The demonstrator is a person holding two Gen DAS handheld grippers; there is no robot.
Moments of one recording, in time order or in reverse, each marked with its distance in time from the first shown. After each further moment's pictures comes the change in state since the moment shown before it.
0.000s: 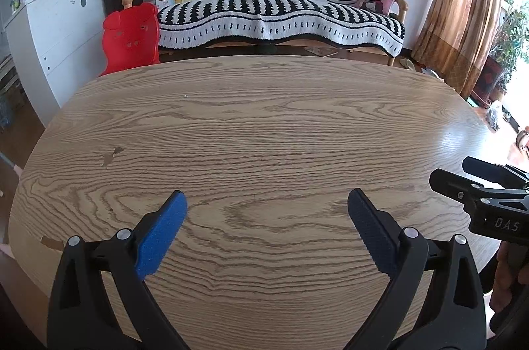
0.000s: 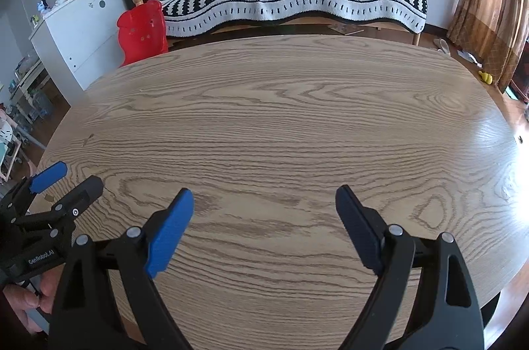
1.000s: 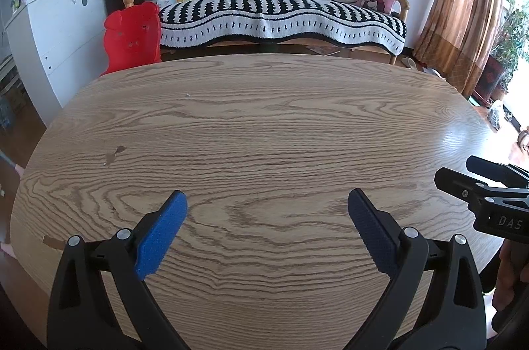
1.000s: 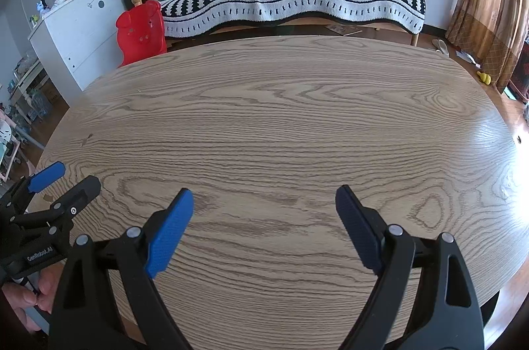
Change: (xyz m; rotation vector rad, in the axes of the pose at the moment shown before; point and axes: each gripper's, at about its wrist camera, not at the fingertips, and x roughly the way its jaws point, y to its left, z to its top) left arm 0.000 0.001 -0.001 -0.001 0.002 0.007; right arm -0.003 -0.001 -0.001 0.002 -0.001 -0.003
